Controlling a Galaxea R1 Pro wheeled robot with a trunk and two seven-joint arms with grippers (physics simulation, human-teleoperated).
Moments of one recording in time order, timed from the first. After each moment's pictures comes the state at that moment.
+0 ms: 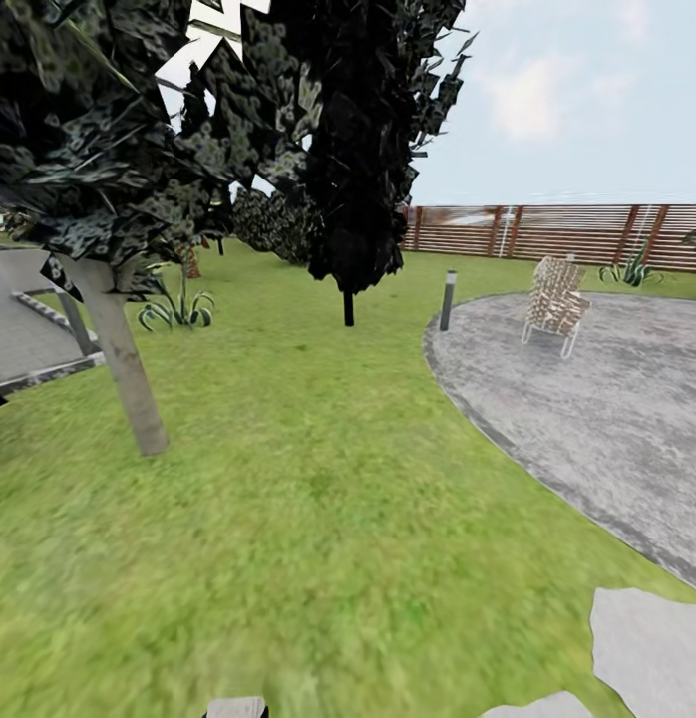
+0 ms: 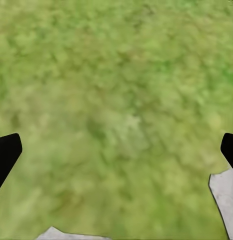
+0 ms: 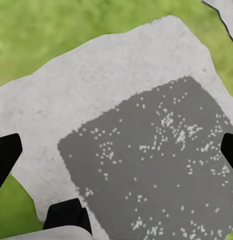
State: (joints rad) left arm -0.11 -0.07 0.00 -0.61 0.01 -0.17 0.01; right arm -0.03 -0.10 -0.23 -0.31 0.00 -0.31 0.00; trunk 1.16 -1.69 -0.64
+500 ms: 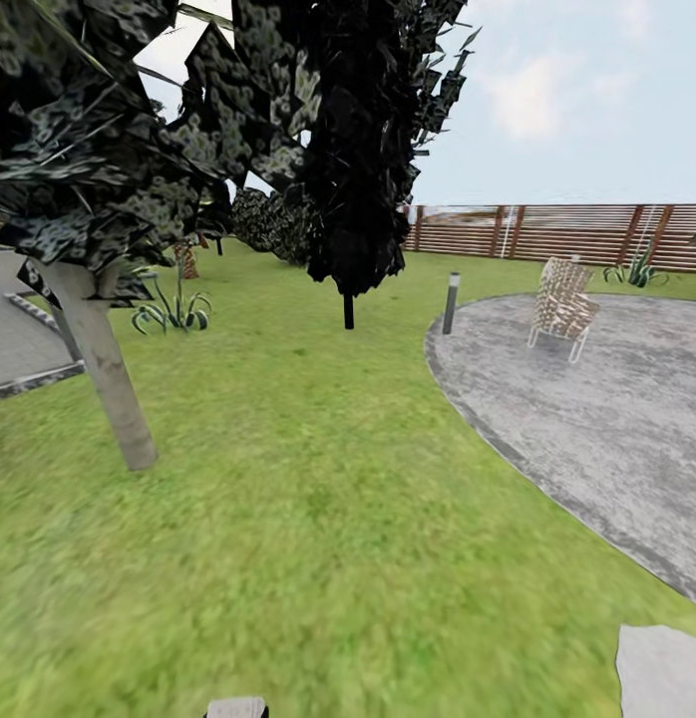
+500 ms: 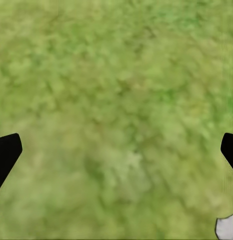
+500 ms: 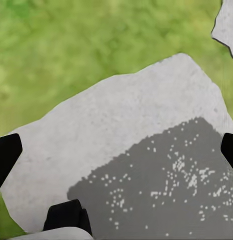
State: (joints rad) left arm -0.11 -0.07 0.00 -0.61 0.01 -0.17 0.01; right arm -0.03 -0.10 -0.23 -0.31 0.00 -0.31 0.00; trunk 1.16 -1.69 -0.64
